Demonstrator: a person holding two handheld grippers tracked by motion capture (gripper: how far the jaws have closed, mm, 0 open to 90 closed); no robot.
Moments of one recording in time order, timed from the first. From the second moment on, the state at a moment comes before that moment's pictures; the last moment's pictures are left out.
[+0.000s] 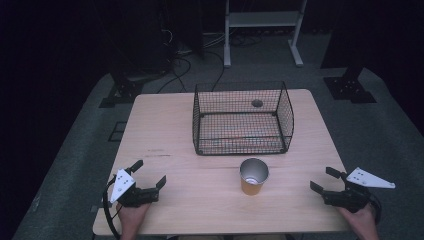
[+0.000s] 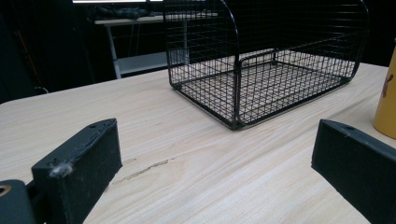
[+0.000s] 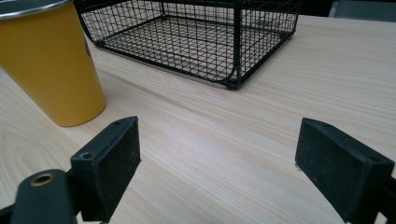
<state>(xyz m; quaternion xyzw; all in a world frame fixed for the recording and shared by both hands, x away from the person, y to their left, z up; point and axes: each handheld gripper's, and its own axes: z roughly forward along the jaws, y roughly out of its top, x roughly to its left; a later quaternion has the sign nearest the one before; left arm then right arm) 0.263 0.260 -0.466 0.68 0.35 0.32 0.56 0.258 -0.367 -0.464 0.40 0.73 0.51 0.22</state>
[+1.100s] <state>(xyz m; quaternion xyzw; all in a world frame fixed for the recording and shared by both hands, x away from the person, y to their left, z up) 0.262 0.259 -0.467 0.68 0.35 0.32 0.56 0.256 -0.324 -0.442 0.34 0.77 0.51 0.19</state>
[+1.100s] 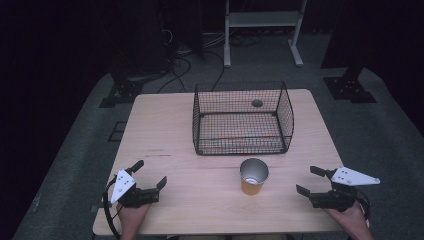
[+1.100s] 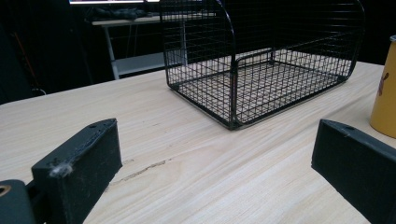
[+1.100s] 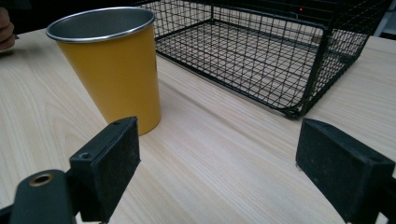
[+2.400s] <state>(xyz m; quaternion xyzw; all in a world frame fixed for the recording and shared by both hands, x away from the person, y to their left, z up) 0.261 0.259 -0.467 0.68 0.35 0.32 0.56 0.263 -0.269 -0.442 0.28 0.80 0.51 0.15</state>
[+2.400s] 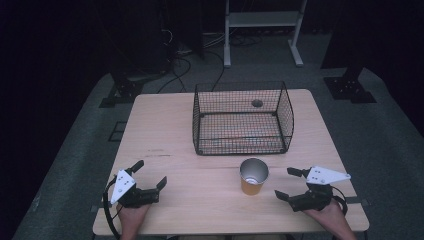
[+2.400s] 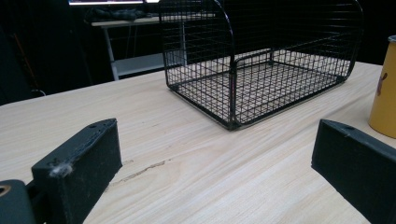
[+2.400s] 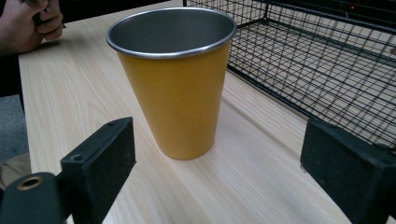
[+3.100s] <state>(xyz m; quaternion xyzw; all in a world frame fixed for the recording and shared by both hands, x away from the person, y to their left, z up) 0.261 0.259 -0.467 0.68 0.35 0.32 0.56 0.270 -0.236 -0.446 0.26 0.81 0.51 0.13</state>
